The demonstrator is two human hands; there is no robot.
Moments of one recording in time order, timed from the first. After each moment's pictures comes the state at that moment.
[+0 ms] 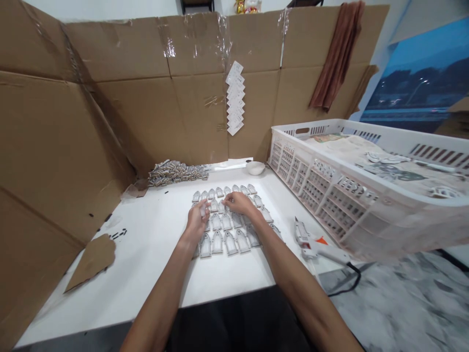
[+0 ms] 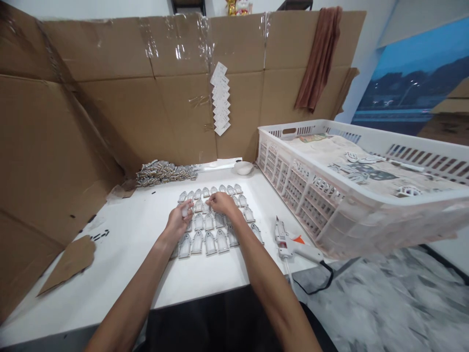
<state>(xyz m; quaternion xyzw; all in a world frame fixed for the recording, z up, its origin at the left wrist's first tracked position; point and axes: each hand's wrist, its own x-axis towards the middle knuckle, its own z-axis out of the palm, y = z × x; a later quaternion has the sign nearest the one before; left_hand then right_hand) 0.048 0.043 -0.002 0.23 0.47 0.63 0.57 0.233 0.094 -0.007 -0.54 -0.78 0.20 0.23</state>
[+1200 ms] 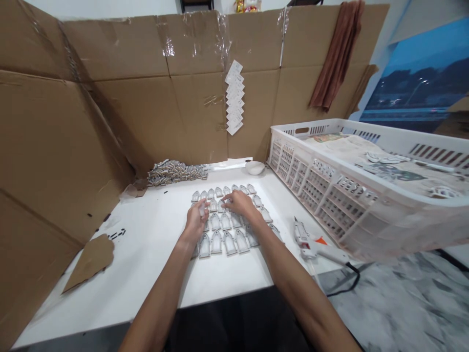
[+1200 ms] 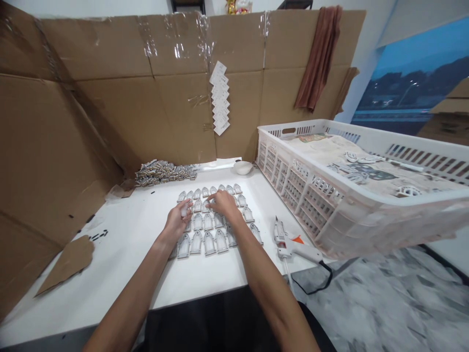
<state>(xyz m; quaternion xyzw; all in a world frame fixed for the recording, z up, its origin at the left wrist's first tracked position) 0.051 0.041 0.004 0.22 0.48 0.63 0.57 0.236 0.085 0.000 -0.57 -0.79 0.15 0.20</state>
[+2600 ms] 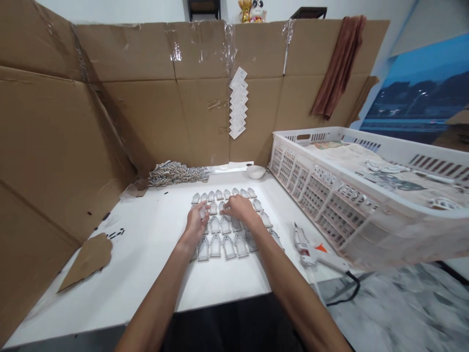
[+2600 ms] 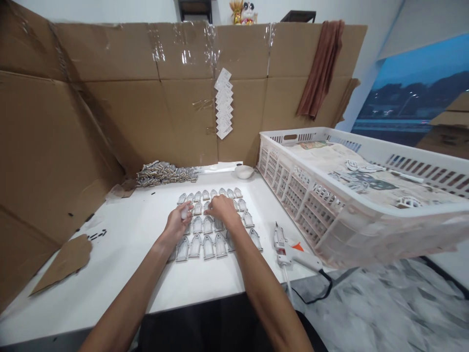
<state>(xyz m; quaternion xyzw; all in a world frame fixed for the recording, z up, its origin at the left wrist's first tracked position) 0.051 0.040 0.001 0.23 0.48 0.63 0.57 0.230 0.065 0.023 -0.56 -0.81 0.07 0.11</state>
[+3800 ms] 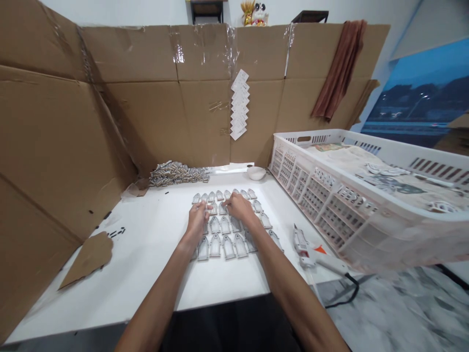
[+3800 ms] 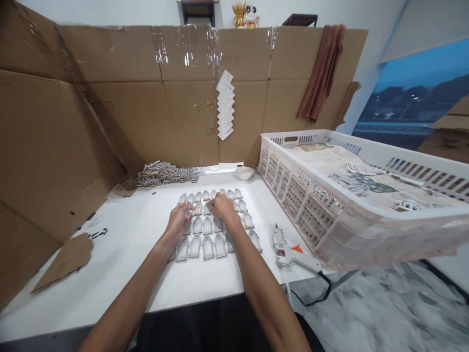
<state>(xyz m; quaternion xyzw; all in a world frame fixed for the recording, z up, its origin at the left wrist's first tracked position) 0.054 0.037 -0.007 0.34 0.48 0.64 0.49 0.229 0.076 0.005 -0.56 -0.80 0.11 0.18</state>
